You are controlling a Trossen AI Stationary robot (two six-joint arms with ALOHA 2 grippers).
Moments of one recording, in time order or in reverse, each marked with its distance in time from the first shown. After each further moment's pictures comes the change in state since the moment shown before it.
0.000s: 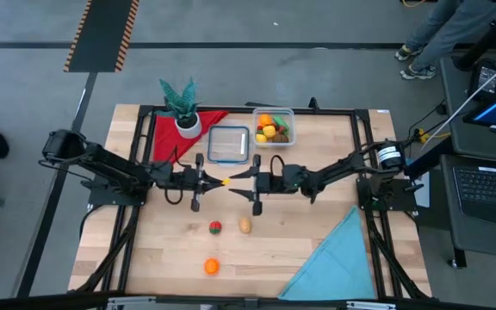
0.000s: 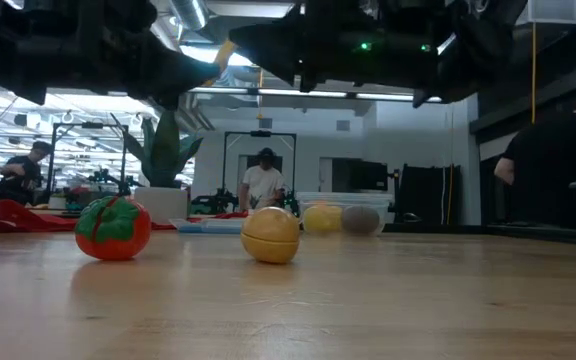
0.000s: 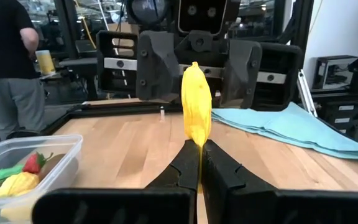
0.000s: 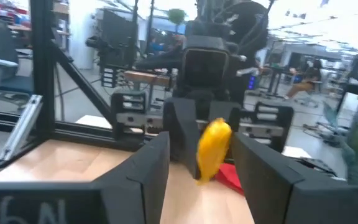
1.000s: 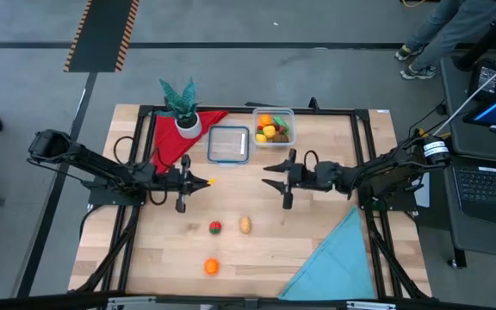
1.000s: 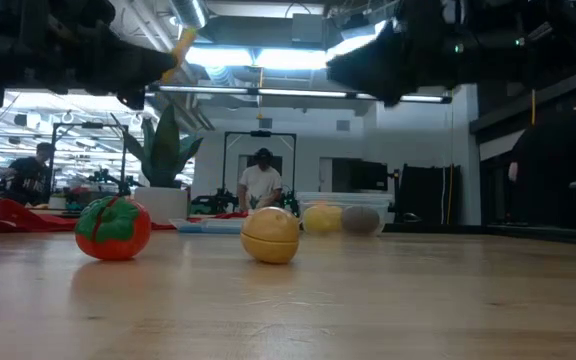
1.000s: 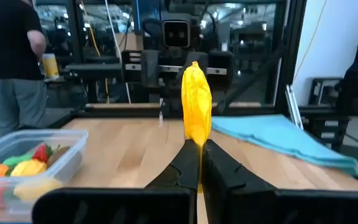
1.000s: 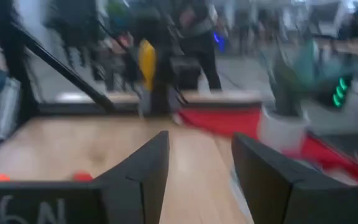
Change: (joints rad) left arm -0.073 -0.265 -0.151 -0.056 -0.079 -0.053; right arm 0.009 -0.413 -0.385 -0.172 0.170 0.141
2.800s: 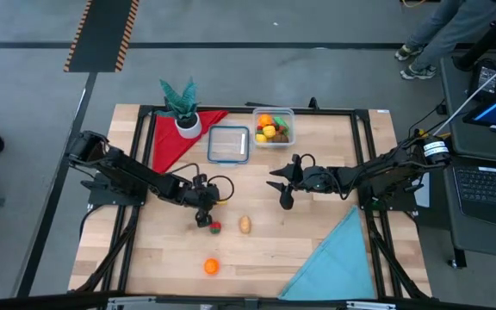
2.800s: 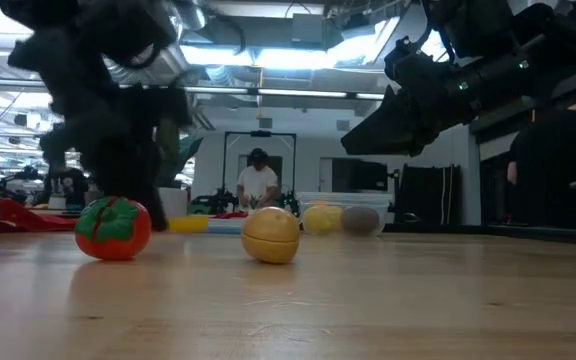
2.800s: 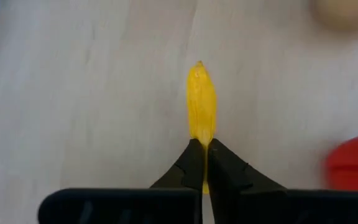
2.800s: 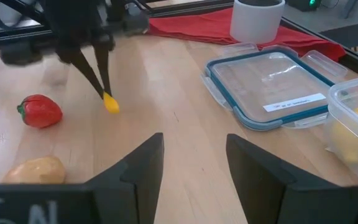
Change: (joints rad) left arm -0.088 0.550 0.549 -1.101 -0.081 -0.416; right arm -0.004 -0.001 0.000 -0.363 0.091 0.226
